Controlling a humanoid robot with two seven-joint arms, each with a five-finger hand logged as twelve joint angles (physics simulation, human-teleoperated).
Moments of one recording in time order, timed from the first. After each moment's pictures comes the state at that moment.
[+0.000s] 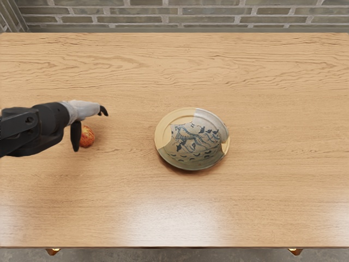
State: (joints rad) left arm -1.03 0.64 -0.23 -1.47 1.40 -0.28 0.61; right arm -0.04 0.00 -0.09 0.24 0.07 0.11 -0.05
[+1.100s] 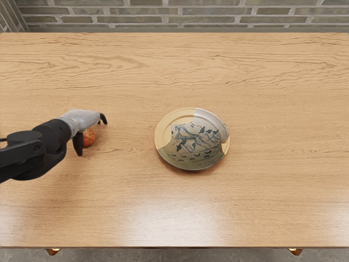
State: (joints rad) left arm -0.95 0.64 -0.17 -1.49 1.49 -0.09 0.61; right arm -0.03 0.00 -0.09 0.23 0.07 0.11 -0.05
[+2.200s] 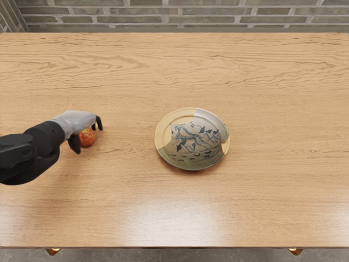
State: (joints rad) left arm -0.94 0.70 -0.17 -1.56 1.49 -0.08 0.61; right arm -0.01 0.00 -0.09 0.23 0.07 0.11 -0.05
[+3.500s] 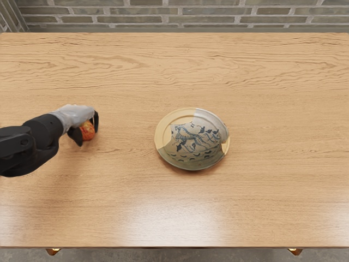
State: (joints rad) left arm -0.98 0.70 -0.19 -1.54 1.43 -0.09 0.61; right arm -0.01 0.00 -0.09 0.23 0.07 0.11 -0.05
